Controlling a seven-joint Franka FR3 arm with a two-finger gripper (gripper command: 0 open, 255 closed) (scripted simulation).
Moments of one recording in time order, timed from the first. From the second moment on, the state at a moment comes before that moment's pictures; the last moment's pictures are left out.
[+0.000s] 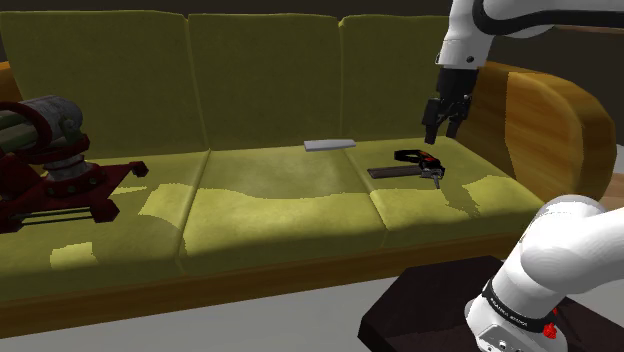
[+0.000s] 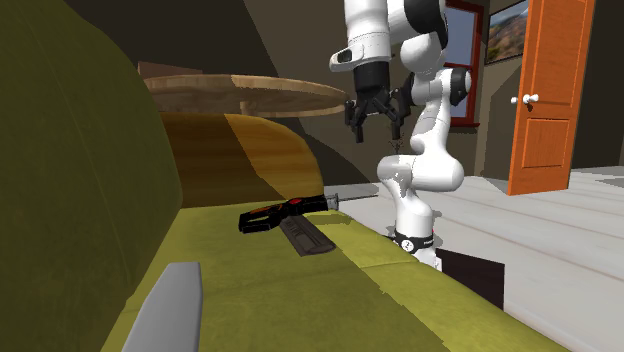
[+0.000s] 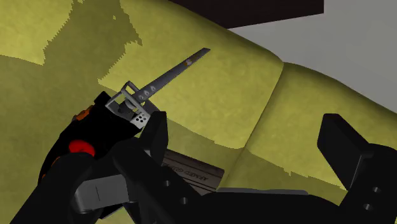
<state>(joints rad) -0.02 -0.77 -0.07 -2.32 0.04 1.46 0.07</state>
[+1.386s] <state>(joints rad) -0.28 -0.38 -0.16 -2.38 -0.12 1.82 0.41</state>
